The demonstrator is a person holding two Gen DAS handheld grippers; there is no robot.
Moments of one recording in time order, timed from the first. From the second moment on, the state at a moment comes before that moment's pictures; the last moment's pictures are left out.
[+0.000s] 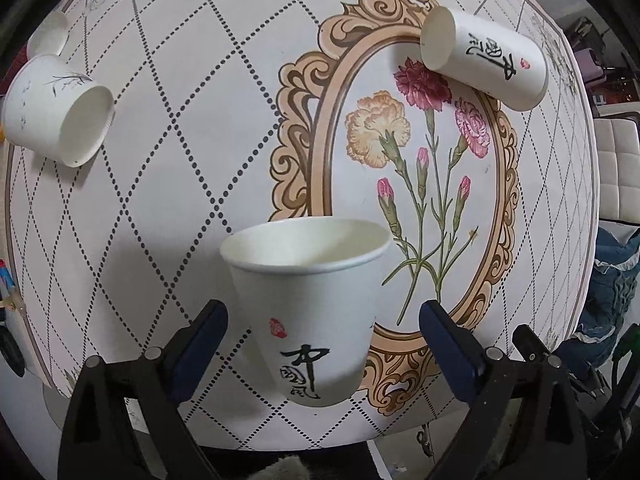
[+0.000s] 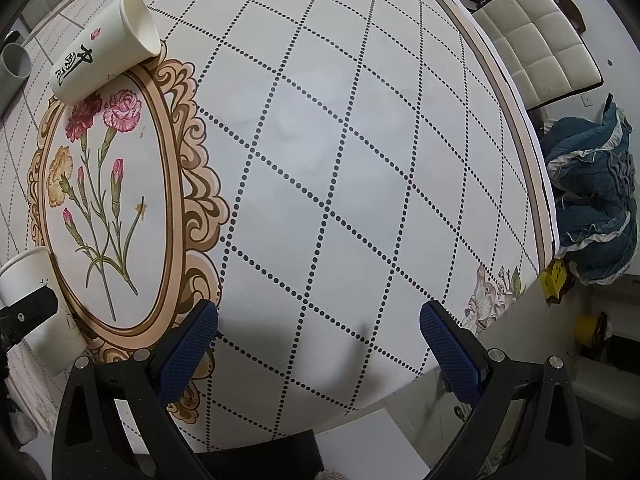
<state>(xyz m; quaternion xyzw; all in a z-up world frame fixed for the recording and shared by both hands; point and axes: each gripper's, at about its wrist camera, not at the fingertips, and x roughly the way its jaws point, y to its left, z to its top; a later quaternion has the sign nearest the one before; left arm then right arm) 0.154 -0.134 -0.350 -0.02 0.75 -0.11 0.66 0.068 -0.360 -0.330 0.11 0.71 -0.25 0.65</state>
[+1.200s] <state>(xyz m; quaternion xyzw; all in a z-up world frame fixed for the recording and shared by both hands) 0.114 0.021 -0.294 0.06 0.65 0.02 0.76 0.122 -0.196 -0.258 0.01 0.68 -0.11 0.73</state>
